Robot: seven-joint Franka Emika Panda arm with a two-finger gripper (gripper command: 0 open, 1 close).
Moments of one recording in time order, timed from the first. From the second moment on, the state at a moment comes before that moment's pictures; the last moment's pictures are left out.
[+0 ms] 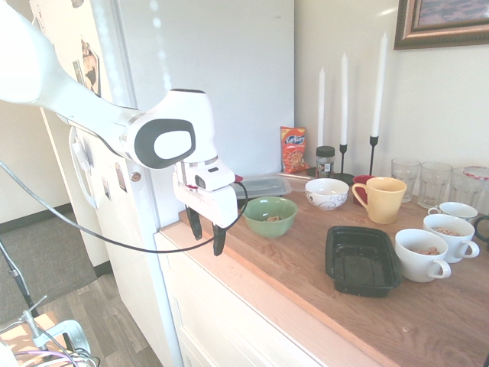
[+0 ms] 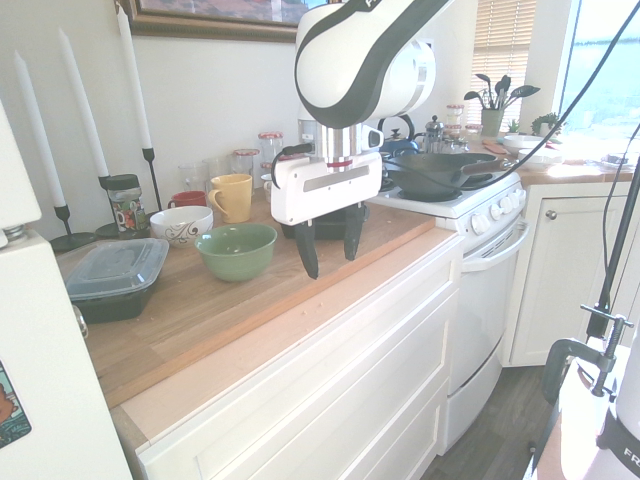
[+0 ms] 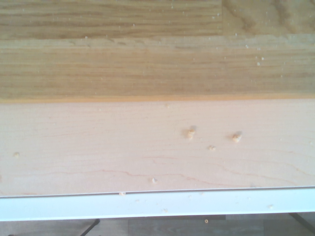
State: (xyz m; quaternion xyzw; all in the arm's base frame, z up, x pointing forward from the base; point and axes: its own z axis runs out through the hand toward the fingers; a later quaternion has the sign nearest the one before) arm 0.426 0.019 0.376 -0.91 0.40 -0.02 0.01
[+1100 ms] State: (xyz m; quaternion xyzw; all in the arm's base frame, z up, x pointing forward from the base) arm 0.572 0.094 0.415 -0.95 0.31 -0.08 -0.02
